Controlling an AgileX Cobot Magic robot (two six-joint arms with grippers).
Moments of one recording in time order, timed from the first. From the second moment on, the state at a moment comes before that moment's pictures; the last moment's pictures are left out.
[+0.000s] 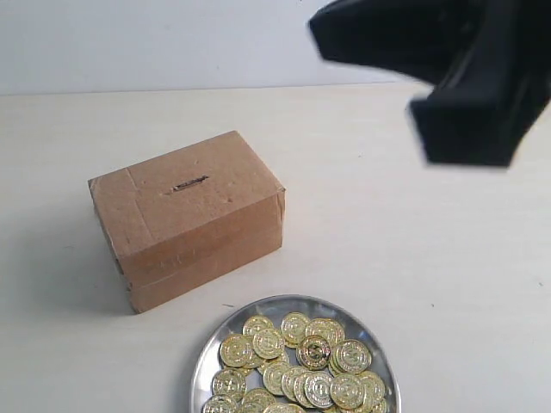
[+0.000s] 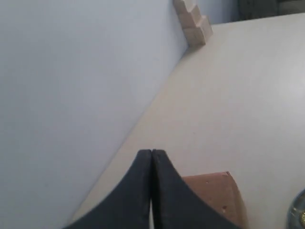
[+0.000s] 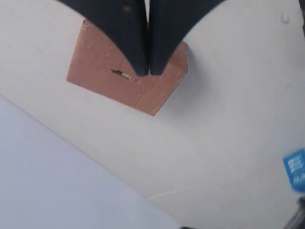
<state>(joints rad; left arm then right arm) -0.27 0.91 -1.00 -0.89 0.72 1.41 0.74 0.93 -0.97 0.19 0.53 -0.25</state>
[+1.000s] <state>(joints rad) -0.05 0.20 -0.94 -0.89 0.72 1.41 0.08 0.23 -0.97 0.32 0.53 -0.25</state>
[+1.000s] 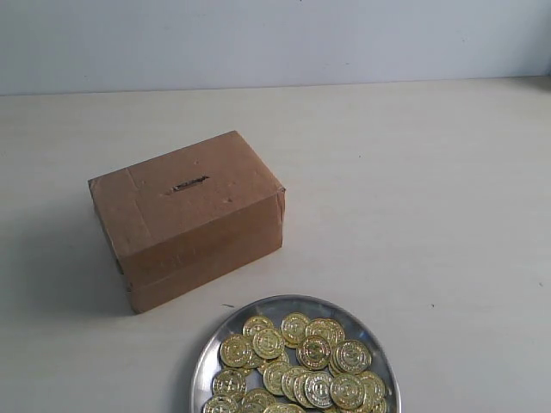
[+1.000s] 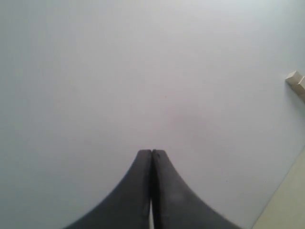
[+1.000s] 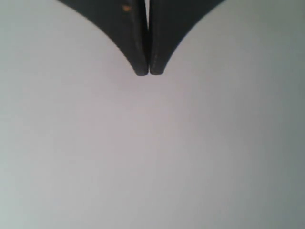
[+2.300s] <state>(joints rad) 0.04 0.00 -0.39 -0.89 0.73 1.41 -0.03 0.00 -0.51 0.34 0.54 -0.25</state>
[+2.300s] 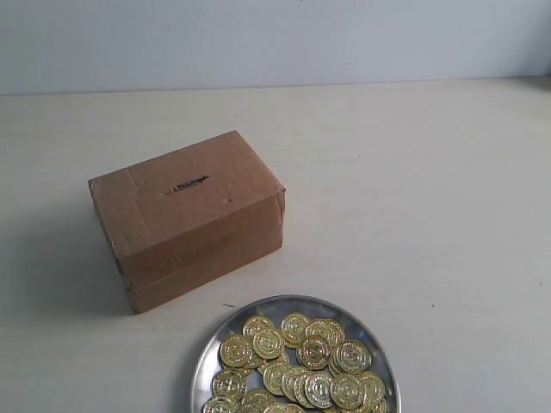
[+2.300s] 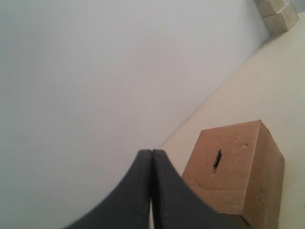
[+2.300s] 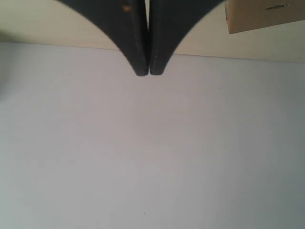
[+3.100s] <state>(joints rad) 0.07 0.00 -0.12 -0.26 0.32 1.41 -0.03 0.00 -0.14 0.11 0.41 -0.25</state>
